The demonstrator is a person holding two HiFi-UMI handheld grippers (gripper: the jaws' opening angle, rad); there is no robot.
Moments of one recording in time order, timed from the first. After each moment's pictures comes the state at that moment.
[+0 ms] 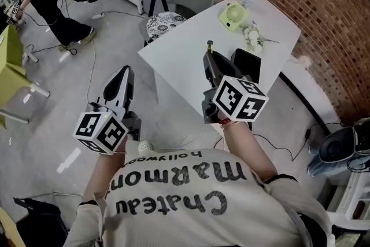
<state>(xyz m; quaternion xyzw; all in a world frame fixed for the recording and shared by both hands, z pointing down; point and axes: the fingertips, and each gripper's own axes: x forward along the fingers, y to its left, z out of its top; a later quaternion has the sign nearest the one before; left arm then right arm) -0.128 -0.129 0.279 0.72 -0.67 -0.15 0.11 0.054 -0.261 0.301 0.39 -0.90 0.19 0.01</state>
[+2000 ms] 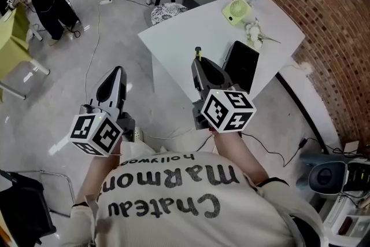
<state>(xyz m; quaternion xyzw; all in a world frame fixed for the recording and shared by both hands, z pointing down) -0.087 -0.062 0.295 0.66 -0.73 -0.14 0.11 0.075 -0.193 0.324 0.31 -0.94 0.16 0.03</state>
